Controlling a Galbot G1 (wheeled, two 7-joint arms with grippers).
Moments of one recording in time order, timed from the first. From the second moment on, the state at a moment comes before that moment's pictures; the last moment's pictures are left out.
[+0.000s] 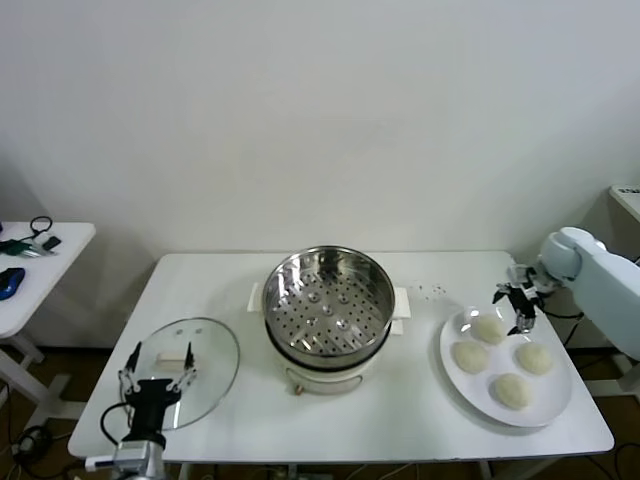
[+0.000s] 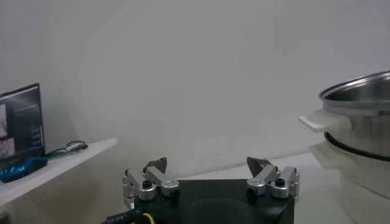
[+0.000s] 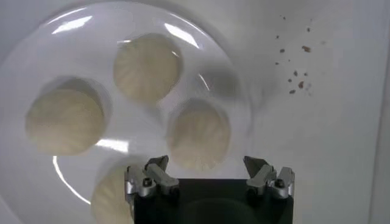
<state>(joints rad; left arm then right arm) 1.64 -1.51 -0.70 -1.99 0.11 -0.07 -0.07 0.00 0.76 -0.71 0.84 -0.25 0.10 -1.18</state>
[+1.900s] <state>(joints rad) 1.65 -1.51 -0.68 -2.00 0.12 -0.07 -0.07 0.43 0.88 -1.04 0.99 -0.26 0.40 -1.22</state>
